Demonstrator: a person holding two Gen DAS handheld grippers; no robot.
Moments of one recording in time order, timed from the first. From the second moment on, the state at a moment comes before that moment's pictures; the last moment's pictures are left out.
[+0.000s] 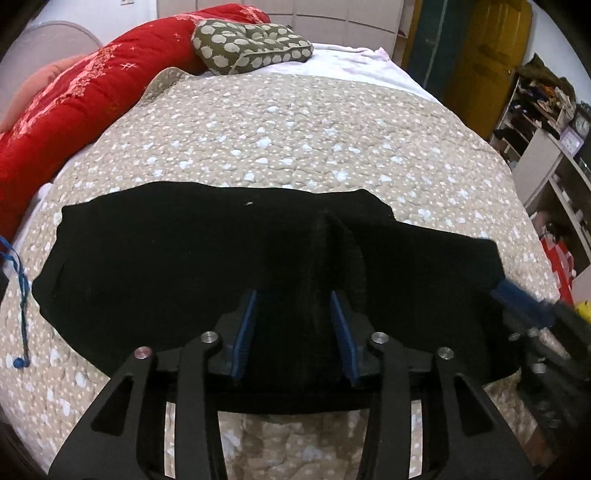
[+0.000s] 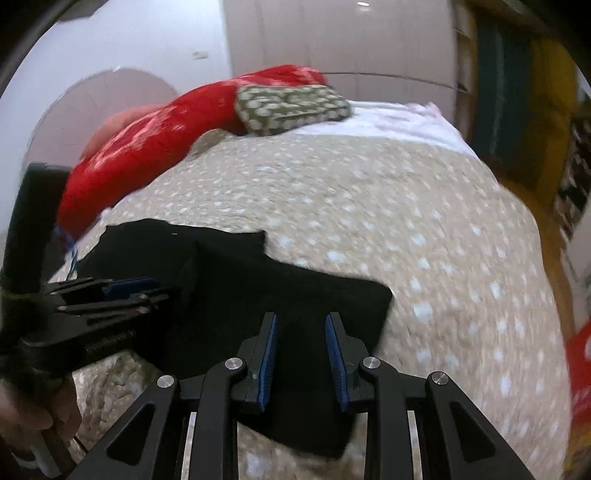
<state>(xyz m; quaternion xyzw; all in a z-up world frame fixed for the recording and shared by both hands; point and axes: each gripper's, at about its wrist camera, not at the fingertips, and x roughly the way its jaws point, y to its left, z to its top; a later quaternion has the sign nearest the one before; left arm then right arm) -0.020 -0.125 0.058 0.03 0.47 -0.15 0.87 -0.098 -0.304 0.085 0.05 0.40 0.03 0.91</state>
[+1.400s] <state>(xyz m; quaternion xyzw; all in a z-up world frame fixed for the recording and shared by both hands) -0.031 0.006 0.065 -0.05 0.46 -0.03 0.88 -0.049 -0.191 0.068 0.03 0.44 0.15 0.89</state>
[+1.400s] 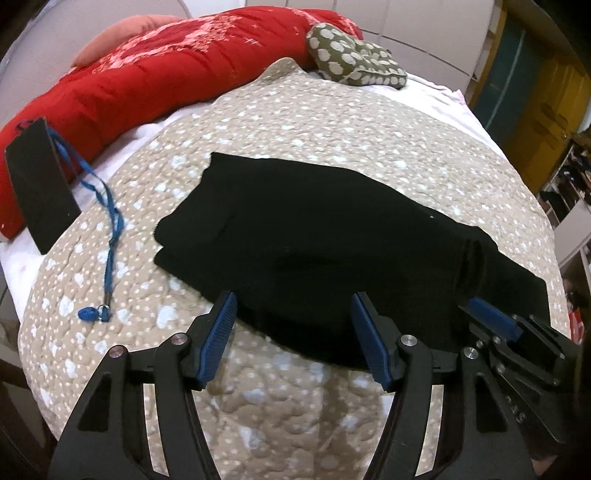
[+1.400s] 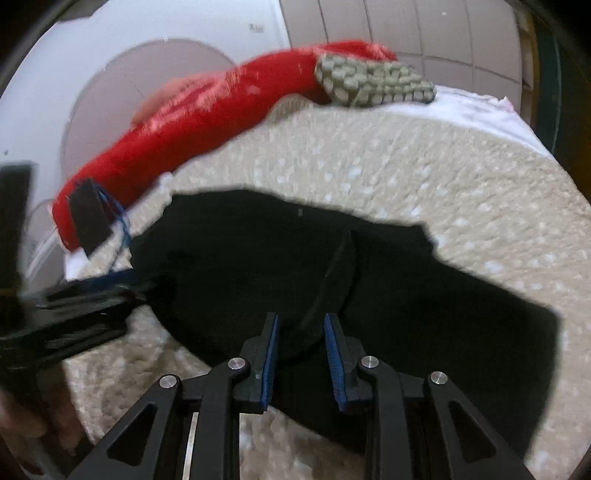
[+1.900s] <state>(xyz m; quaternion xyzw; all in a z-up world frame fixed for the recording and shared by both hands) -0.048 0.077 0.056 -0.21 0.46 0.01 0.86 0.012 -0.143 0.110 0.00 0.39 0.24 0.89</state>
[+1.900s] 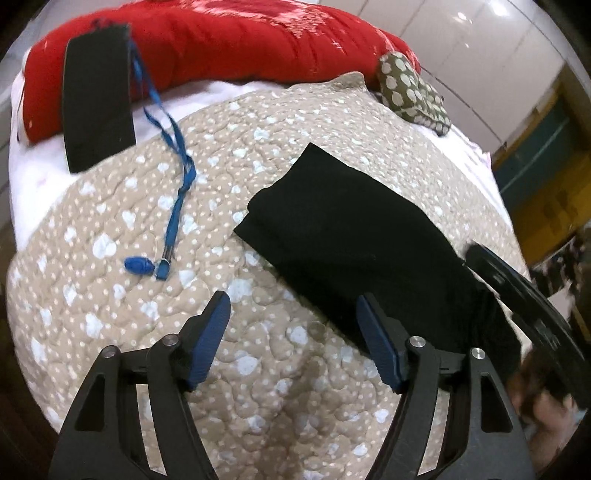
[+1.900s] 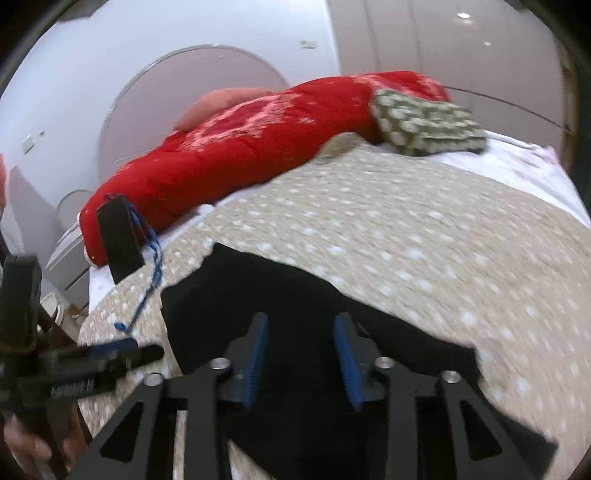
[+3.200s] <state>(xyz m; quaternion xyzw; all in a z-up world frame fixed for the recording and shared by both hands) -0.086 -0.138 0.089 -0.03 0.41 -0.27 0.87 -0.061 -0.347 0.140 0.22 0.31 0.17 0.91</state>
